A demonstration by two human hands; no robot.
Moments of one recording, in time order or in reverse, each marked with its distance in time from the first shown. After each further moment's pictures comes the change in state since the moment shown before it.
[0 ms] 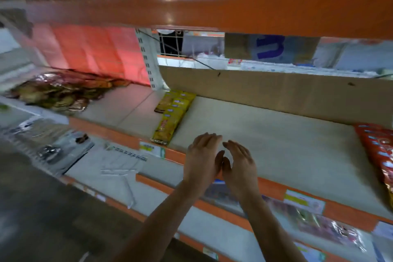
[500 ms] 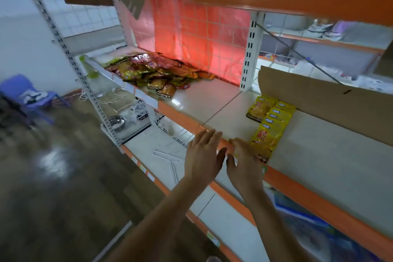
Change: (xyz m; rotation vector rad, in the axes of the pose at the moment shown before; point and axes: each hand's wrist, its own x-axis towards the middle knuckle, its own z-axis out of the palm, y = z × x) left_hand -0.046 -0.219 -0.109 0.209 0.056 -0.323; right_hand 0.029 -0.158 0.187 0.079 -0.146 -0.237
